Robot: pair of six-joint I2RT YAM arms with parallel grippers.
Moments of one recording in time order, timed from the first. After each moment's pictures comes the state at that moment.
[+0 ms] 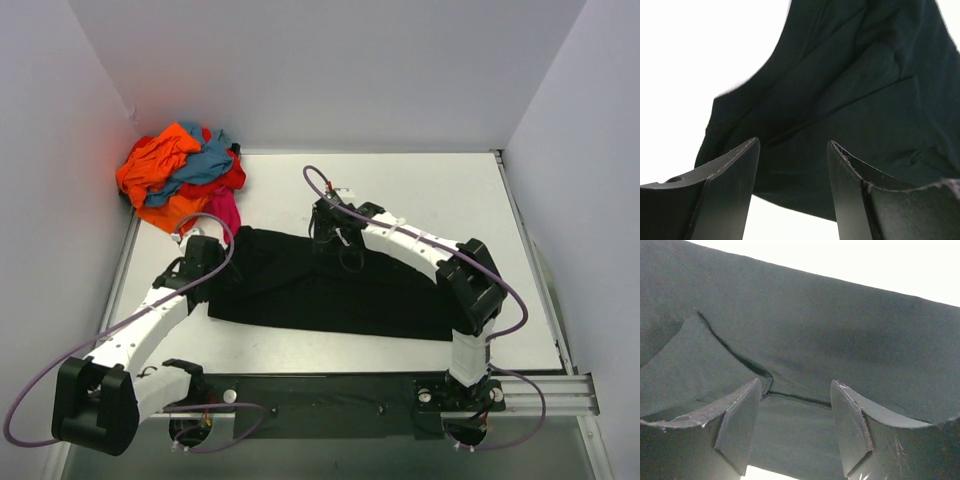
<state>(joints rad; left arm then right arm) -0.26 1.09 0.64 -0.45 -0.20 -0.76 0.73 1.88 1.43 -0.60 0.20 0.65</state>
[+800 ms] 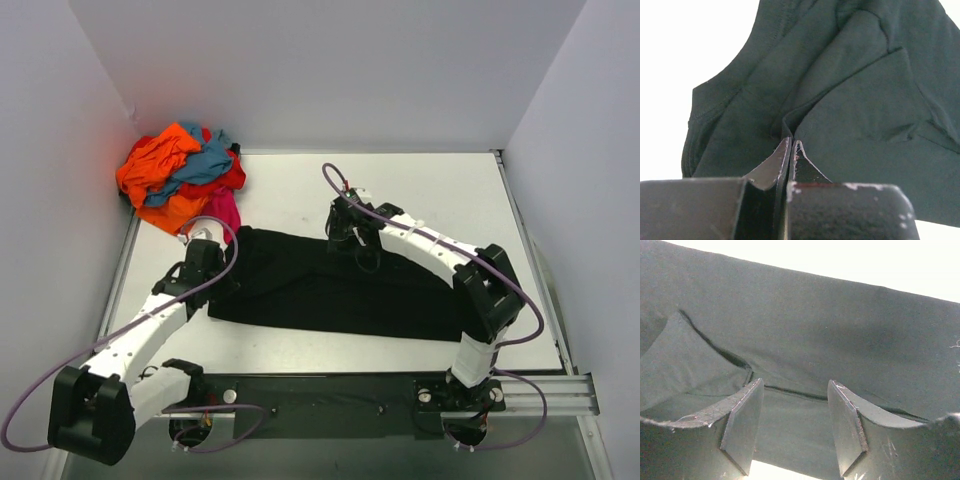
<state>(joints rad) -0.27 1.07 0.60 -0.44 -0.10 -0.72 0.67 1.79 1.33 -0.58 0.16 0.63</state>
